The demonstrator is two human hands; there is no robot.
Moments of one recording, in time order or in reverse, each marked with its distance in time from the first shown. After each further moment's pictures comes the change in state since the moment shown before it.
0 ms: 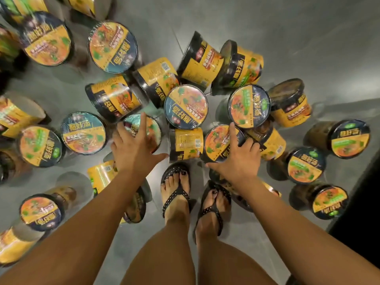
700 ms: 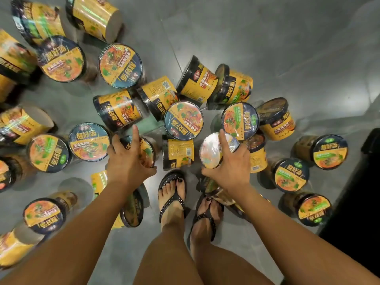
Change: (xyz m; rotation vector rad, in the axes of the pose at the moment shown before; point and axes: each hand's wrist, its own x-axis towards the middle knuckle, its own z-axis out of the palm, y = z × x) left_hand -0.019 -0.012 -0.034 -0.093 -0.065 -0.004; right_hand -0.009 -0.002 -0.041 0.248 -0.001 -0.070
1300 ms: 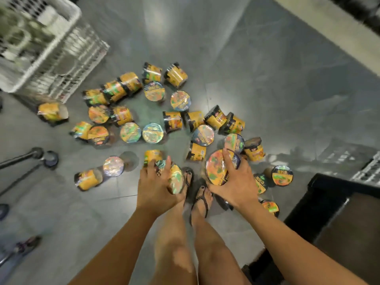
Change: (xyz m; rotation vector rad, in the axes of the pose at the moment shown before) left_hand -0.314 0.014 -0.188 -0.252 0.281 -0.008; right_hand -0.227 -0.072 -0.260 -0.114 -0.096 -0.279
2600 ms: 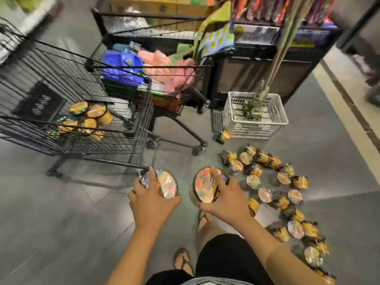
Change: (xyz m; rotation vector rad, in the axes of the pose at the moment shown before) left_hand -0.562 -0.308 -0.216 -0.568 0.589 -1.097; right_hand -0.484 -0.441 0.097 -0.349 -0.126 -0.911
